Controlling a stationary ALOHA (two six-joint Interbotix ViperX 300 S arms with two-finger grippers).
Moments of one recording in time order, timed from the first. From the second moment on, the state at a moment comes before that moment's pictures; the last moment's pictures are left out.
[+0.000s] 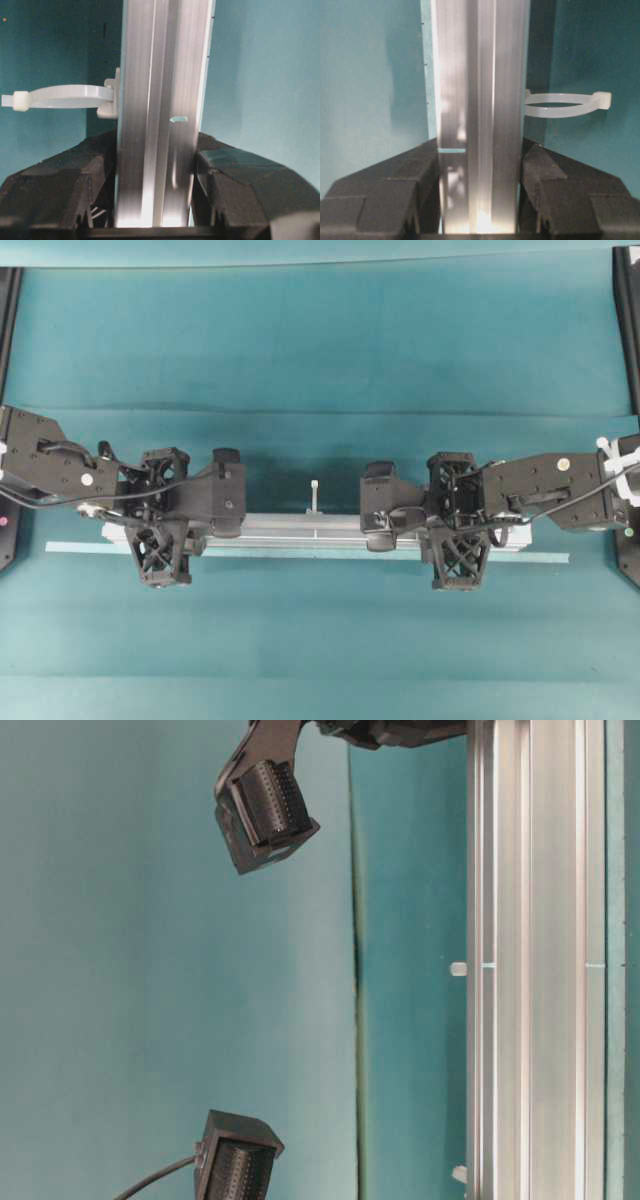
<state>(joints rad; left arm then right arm) -0.02 -0.03 0.81 0.03 0.41 -0.10 0.02 0.07 0.69 0.00 0.60 0.02</state>
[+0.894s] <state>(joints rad) -0.02 -0.30 0.52 0.02 0.96 -0.09 0.00 -0.16 0.39 0.02 1.17 0.02</state>
